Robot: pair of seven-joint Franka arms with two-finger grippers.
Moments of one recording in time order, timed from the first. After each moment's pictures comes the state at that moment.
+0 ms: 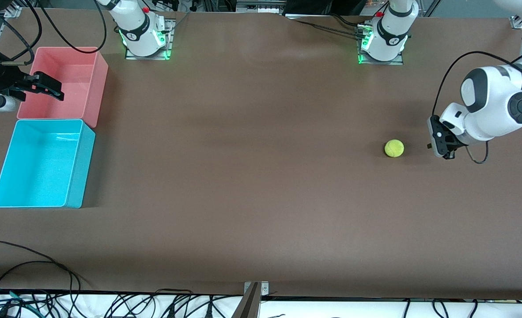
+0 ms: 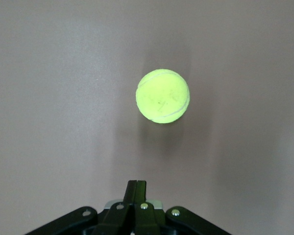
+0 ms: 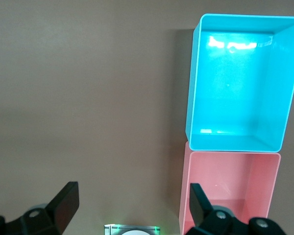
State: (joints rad) left arm 0.21 0.19 -0.08 -2.20 0.03 2.28 1.56; right arm -0.04 -0.04 0.04 -1.69 -0.02 1.54 -0.04
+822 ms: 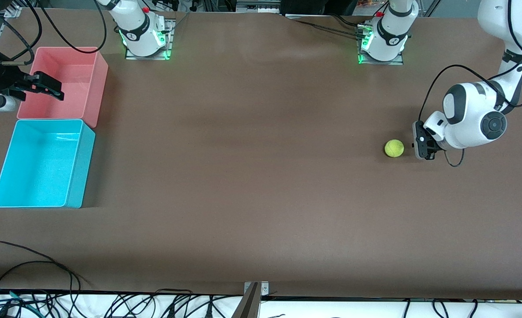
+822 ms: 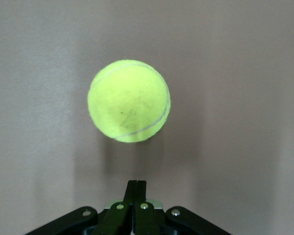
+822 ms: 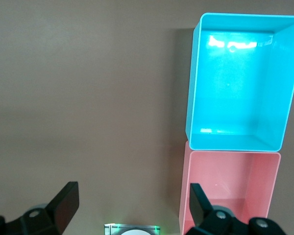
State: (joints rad) left arm 0.21 0.33 -0.07 -2.24 0.01 2.34 1.60; right arm -0.04 -0.04 0.04 -1.69 -0.02 1.54 -0.04
